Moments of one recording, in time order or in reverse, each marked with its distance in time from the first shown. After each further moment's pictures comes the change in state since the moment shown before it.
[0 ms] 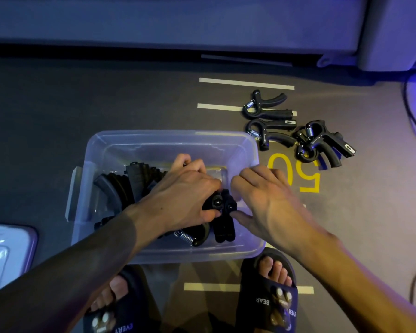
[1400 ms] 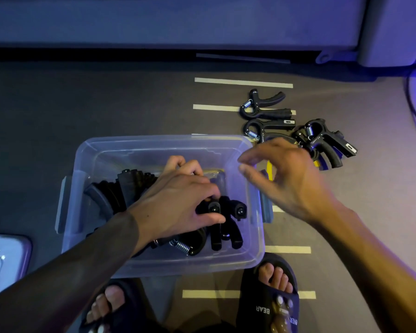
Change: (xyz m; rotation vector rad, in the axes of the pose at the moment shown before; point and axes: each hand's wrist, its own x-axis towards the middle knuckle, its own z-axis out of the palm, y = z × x) left_hand 0.004 -0.005 -0.002 -0.127 0.106 0.057; right_hand 0.024 0.049 -0.017 0.454 0.336 0.000
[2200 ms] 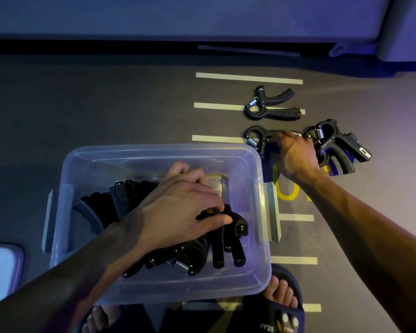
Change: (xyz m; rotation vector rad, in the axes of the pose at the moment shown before) left_hand 0.014 -0.013 0.004 -0.129 0.014 0.013; right_hand 0.055 0.161 0.063 -0.460 -0.180 0.444
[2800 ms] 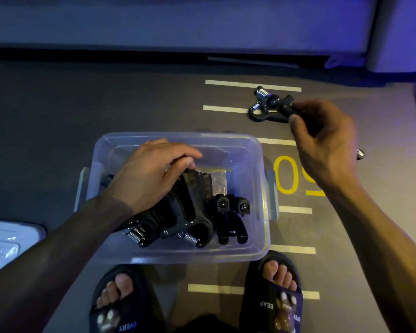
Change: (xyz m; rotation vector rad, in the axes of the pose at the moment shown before) left_hand -0.042 -0.008 -0.044 -0.099 0.318 -0.186; right_hand -0.093 -0.060 -0.113 0.734 0.514 -0.046
